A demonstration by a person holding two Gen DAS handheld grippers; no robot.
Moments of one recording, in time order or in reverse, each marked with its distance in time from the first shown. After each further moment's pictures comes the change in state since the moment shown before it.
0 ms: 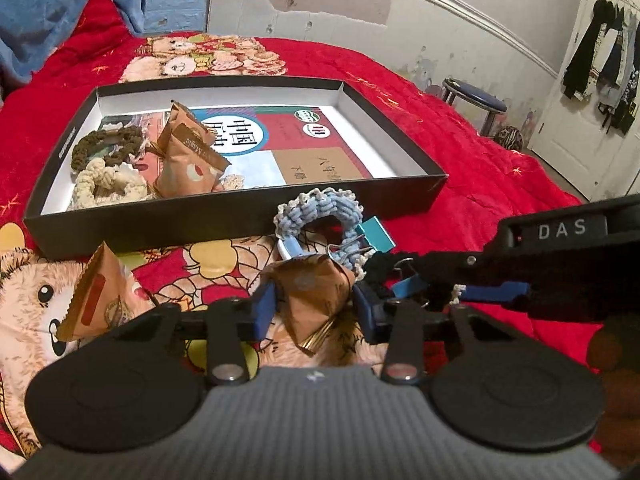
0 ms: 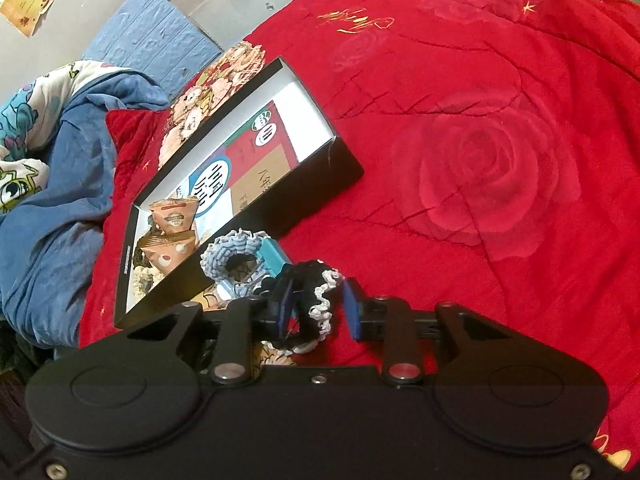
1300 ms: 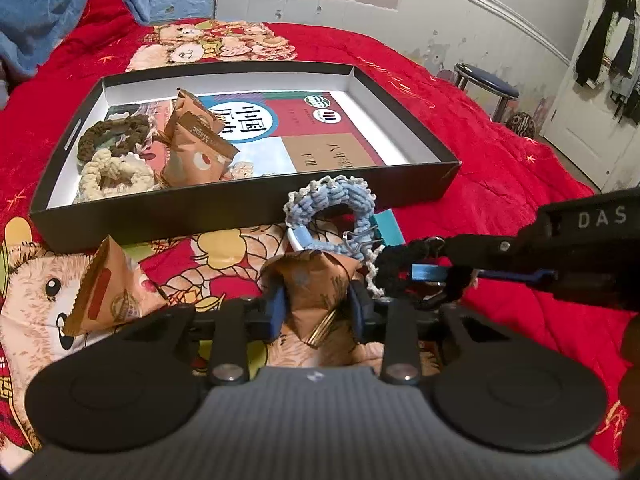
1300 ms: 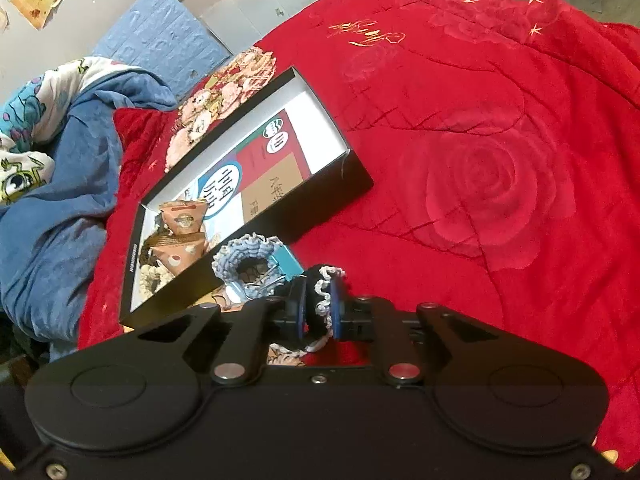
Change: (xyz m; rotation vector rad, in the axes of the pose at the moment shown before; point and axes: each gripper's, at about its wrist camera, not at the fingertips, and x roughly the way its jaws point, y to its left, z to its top) left arm 0.004 0.000 0.002 0.004 0.049 0.037; right arm -0.013 0.008 0.003 -0.049 -0.023 0.008
